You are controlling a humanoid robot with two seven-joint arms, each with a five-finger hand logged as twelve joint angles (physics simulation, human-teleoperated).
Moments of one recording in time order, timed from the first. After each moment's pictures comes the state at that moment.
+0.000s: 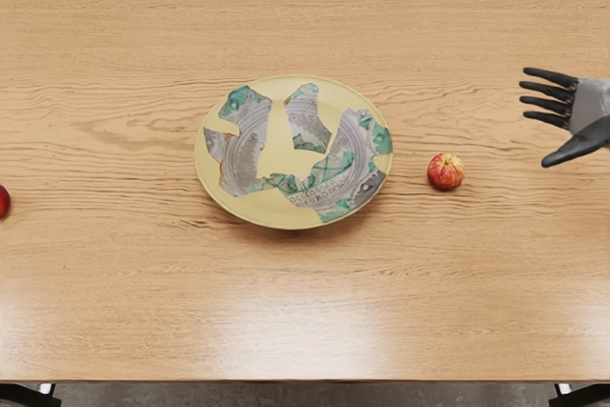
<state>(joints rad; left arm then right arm) 0.00 0.00 -0.01 -0.04 0.02 -0.04 -0.02 0.69 -0.90 0.69 1.00 -0.26 0.61 -0.08</state>
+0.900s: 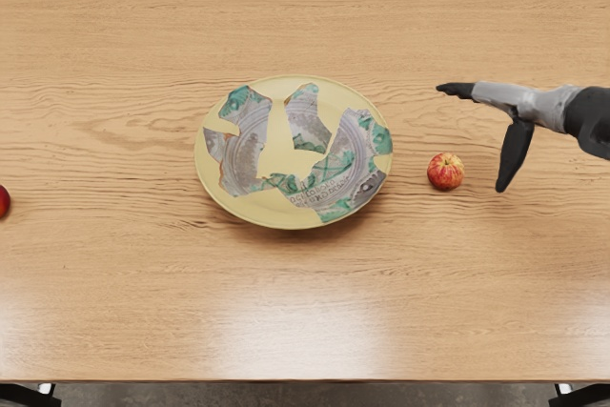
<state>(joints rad) 0.00 0.00 -0.01 -0.04 0.02 -0.04 -0.02 0.76 -0.75 0.81 1.42 -1.27 0.49 -0.33</state>
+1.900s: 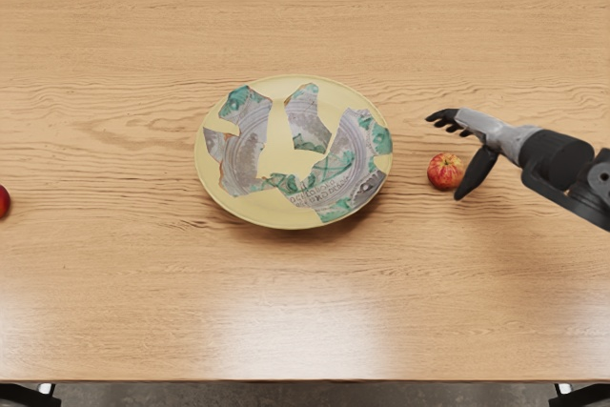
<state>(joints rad) 0.00 0.00 -0.01 -0.04 0.02 -0.04 -0.02 0.66 -0.59 0.76 1.37 -1.32 0.18 -0.43</state>
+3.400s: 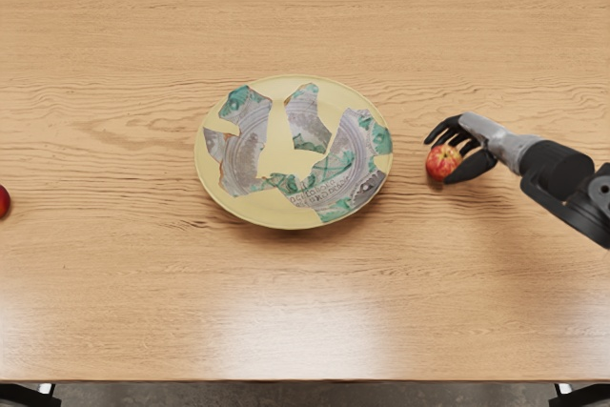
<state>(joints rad) 0.00 0.00 -0.01 -0.04 0.02 -0.04 -0.02 0.60 -0.58 0.80 1.39 -1.26 0.10 -0.42</state>
